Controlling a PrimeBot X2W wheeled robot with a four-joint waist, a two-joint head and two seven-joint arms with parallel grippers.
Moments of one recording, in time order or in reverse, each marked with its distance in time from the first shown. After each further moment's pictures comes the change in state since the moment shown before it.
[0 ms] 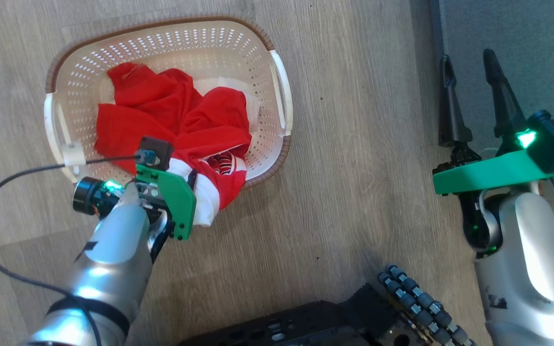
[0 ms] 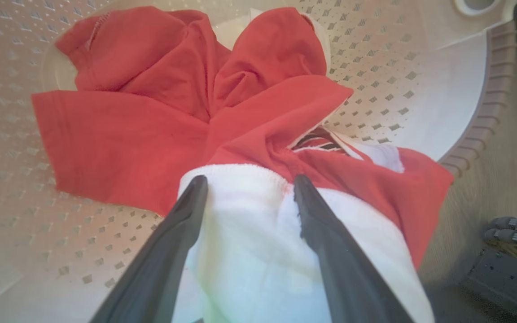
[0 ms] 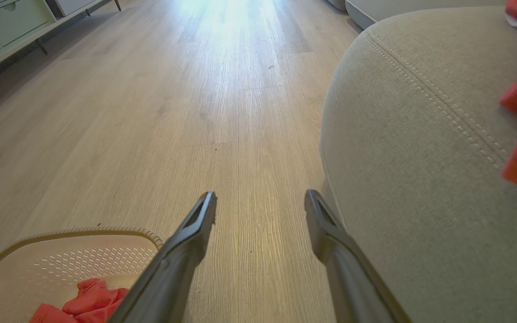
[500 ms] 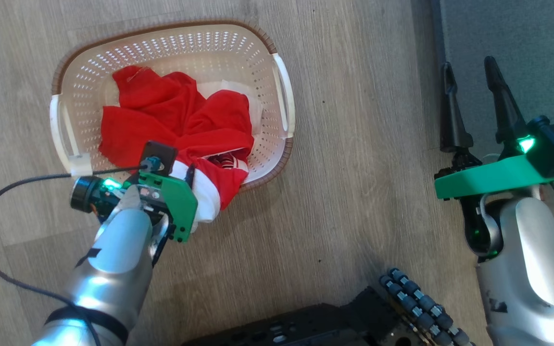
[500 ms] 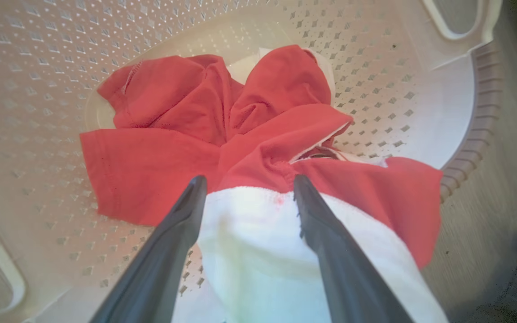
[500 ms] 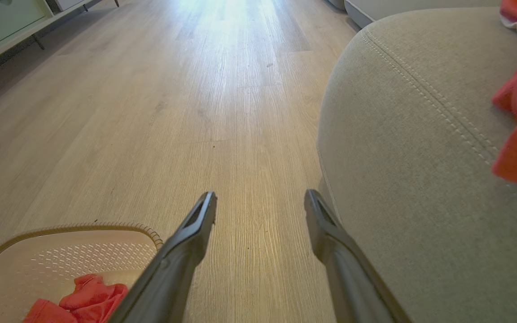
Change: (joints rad) left arm 0.045 0.009 0.001 -0.095 0.077 0.060 -0.040; right arm 0.017 0.000 -0.010 0.006 -0.017 0.000 0.000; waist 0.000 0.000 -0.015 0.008
